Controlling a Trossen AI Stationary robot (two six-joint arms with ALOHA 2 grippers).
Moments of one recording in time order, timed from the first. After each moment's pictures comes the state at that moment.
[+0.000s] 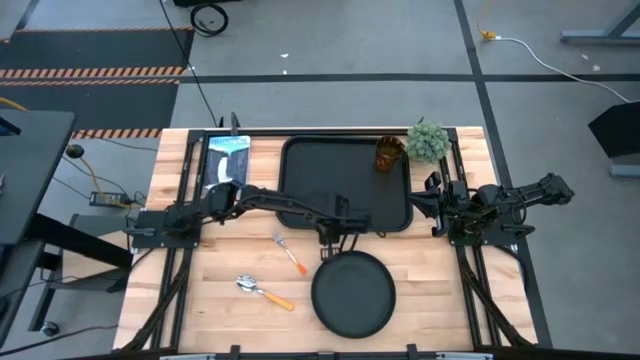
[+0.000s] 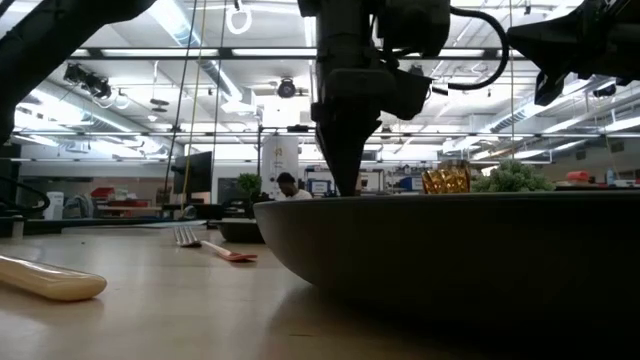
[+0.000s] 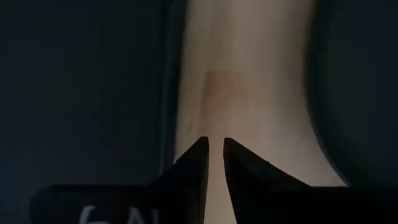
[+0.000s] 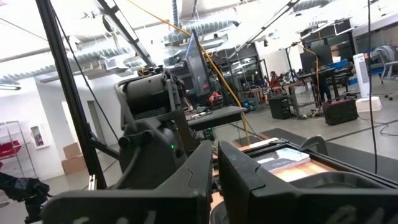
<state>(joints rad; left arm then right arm) -0.08 2.36 2.13 -1.24 -0.06 -0.15 0.26 0.08 0.01 0.38 0.40 0.13</state>
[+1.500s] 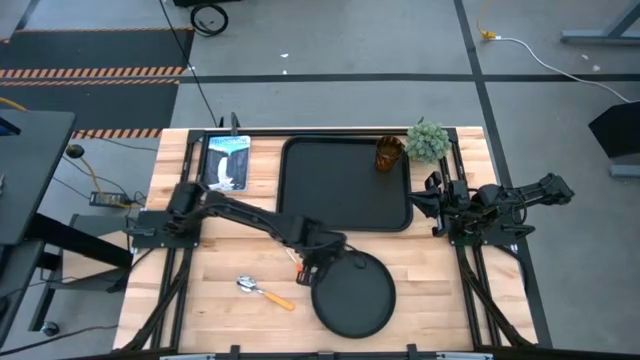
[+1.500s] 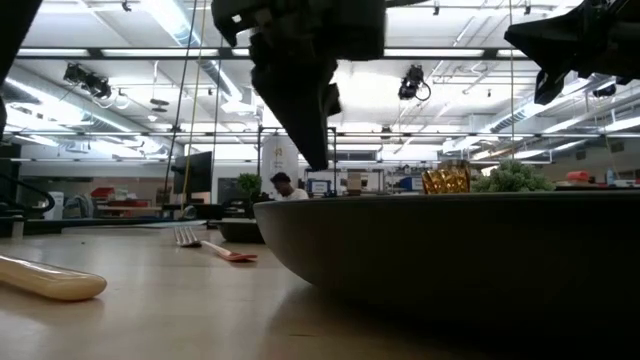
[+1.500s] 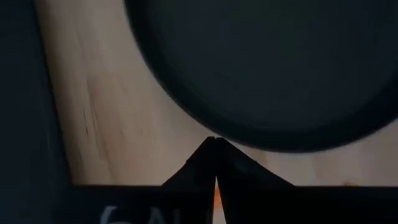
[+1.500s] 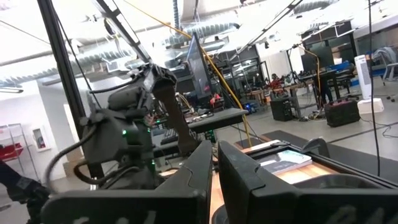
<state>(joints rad) -0.23 2.03 1.62 -0.81 0.03 -0.06 0.26 0.08 0.01 0.40 0.39 0.13</state>
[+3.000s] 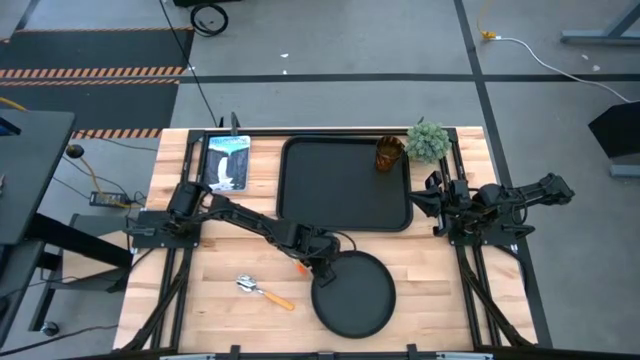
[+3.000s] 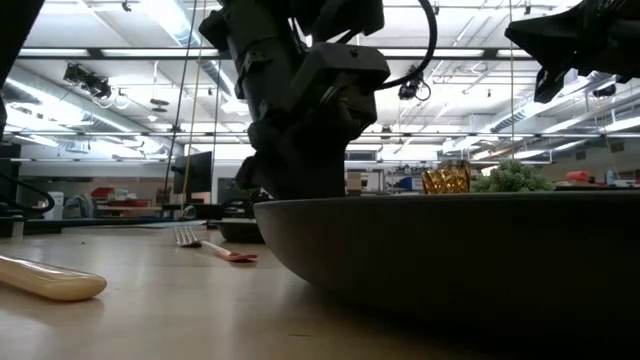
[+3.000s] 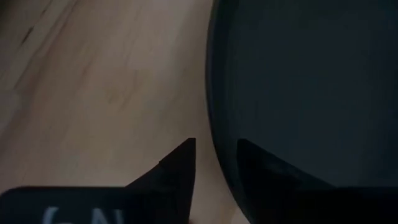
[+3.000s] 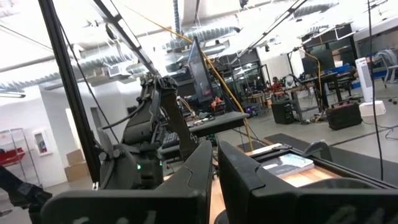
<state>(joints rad) -0.23 2.05 1.40 -0.47 0.05 -0.77 0.26 0.09 0.01 0.42 0.39 0.13</state>
